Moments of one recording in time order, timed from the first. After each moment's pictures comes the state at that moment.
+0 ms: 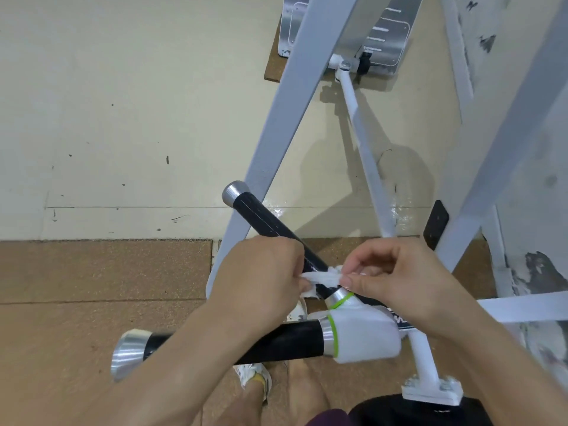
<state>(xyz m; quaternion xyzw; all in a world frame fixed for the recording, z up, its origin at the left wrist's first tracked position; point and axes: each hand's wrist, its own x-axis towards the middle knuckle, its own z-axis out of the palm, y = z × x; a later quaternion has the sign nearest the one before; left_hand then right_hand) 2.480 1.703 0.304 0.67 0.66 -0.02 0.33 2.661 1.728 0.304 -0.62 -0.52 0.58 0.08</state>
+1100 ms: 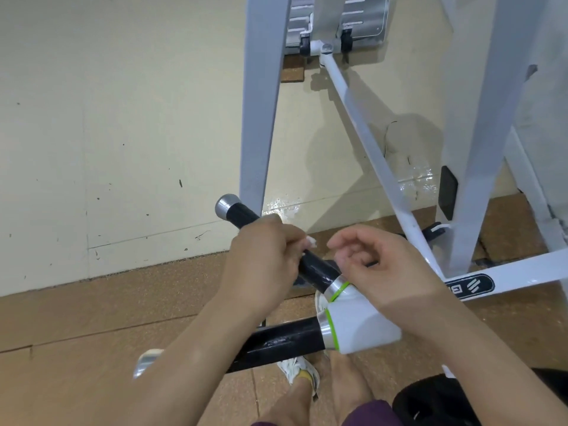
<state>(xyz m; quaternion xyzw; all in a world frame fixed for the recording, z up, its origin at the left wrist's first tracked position) 2.492 1.721 0.287 0.67 0.67 0.07 0.31 2.661 1.707 0.283 -0.62 -0.53 0.55 0.18</state>
